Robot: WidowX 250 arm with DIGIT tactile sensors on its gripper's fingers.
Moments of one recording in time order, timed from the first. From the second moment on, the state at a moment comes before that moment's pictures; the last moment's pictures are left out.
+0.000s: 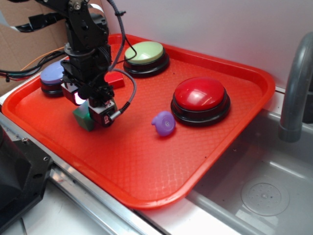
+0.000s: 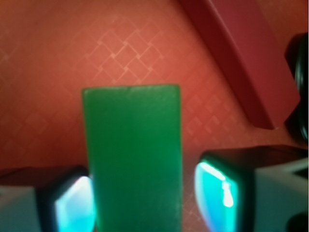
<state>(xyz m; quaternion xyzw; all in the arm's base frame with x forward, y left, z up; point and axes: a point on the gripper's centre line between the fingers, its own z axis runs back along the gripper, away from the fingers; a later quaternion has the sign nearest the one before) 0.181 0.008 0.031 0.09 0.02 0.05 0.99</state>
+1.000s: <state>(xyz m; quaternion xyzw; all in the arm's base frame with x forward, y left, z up) 0.184 0.007 0.106 0.01 0.01 0.07 1.00</state>
